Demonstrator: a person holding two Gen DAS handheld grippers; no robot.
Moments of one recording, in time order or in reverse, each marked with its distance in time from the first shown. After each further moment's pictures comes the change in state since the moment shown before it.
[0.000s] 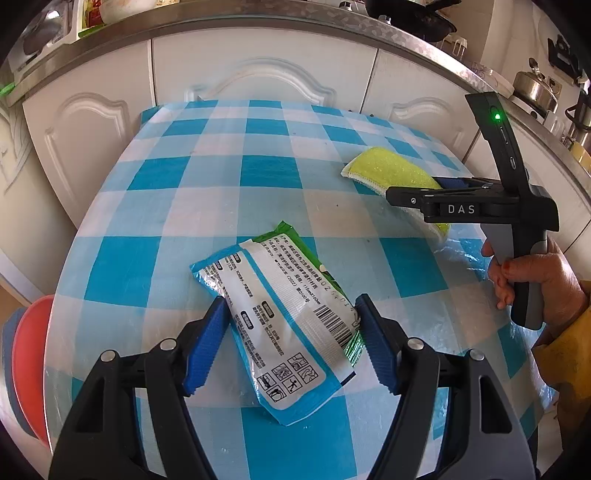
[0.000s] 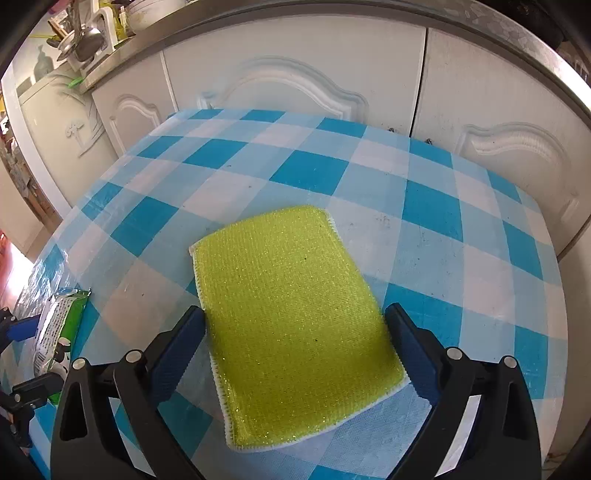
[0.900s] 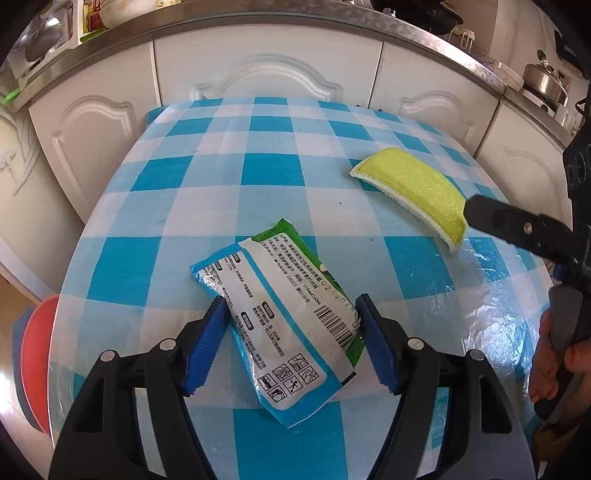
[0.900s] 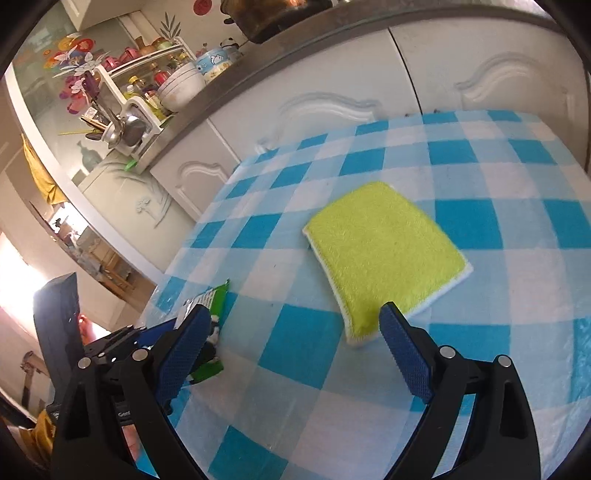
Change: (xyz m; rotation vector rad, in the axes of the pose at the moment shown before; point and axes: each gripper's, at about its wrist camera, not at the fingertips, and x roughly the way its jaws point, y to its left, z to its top) left arm 0.003 -0.008 0.002 0.004 0.016 0.057; right arm -0.075 0.010 -0.047 0.253 -0.182 0.263
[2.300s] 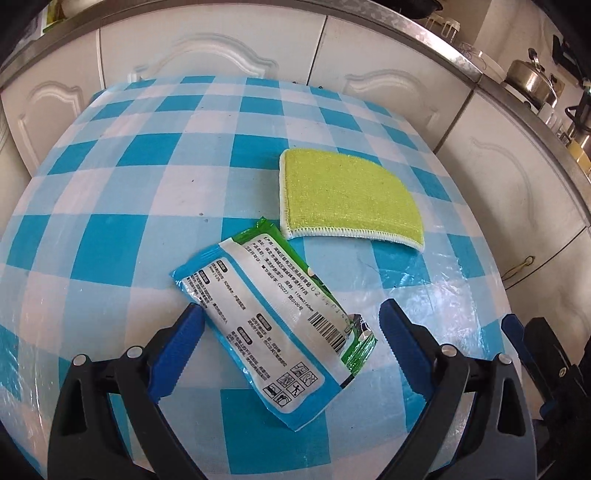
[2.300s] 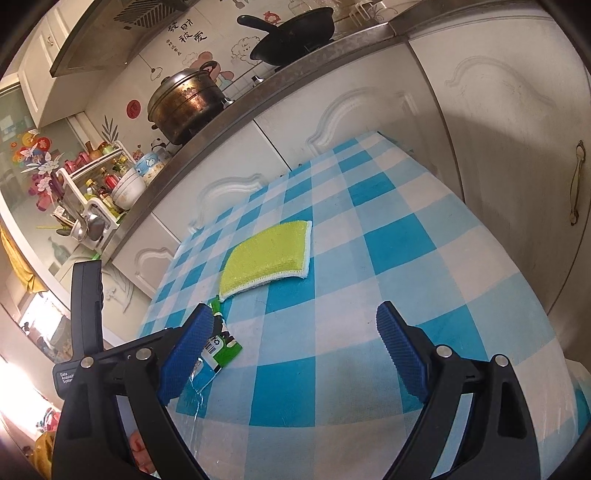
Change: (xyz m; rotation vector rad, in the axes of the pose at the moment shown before) left arm 0.014 -0.107 0.004 -0.034 0.082 -0.101; right arm -0.135 -0.068 -0.108 0.323 -0.259 -0.128
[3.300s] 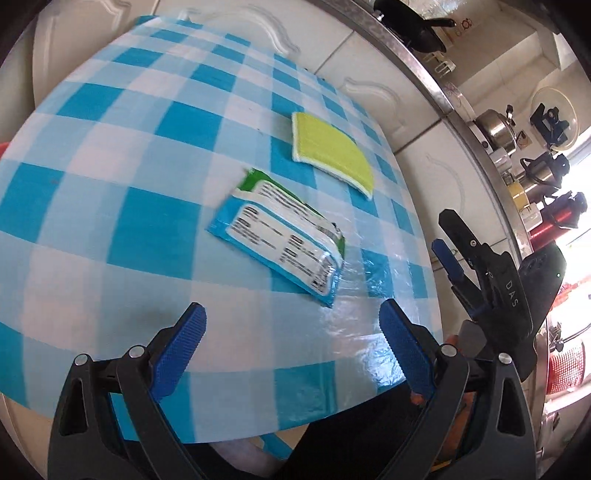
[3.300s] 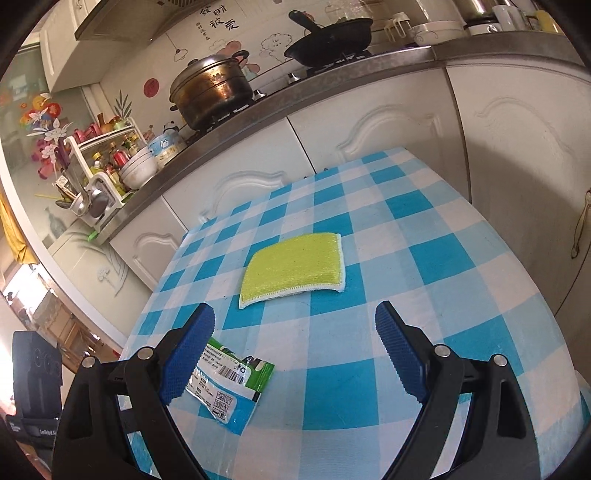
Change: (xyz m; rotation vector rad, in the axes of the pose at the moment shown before) left arm -0.080 0.065 -0.083 -0.214 0.085 -0.314; right arm -0.002 0.055 -0.007 -0.109 -0.029 -0.043
